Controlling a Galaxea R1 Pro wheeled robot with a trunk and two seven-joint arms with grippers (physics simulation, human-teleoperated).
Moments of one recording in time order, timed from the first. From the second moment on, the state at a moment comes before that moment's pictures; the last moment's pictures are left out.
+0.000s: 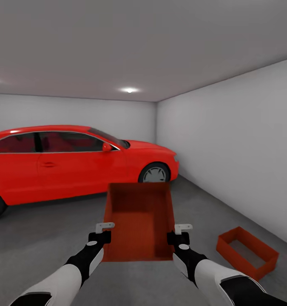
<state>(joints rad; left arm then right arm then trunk) -0.72 -0.09 0.04 -0.26 -0.02 -0.04 0.19 -0.80 0.16 0.12 -0.04 -0.03 -0.21 -0.27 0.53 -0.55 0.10</state>
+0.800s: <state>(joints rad) -0.72 -0.09 0.04 -0.26 -0.02 -0.04 0.19 -0.80 0.16 0.12 -0.04 -0.03 -0.21 -0.27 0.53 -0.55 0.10</state>
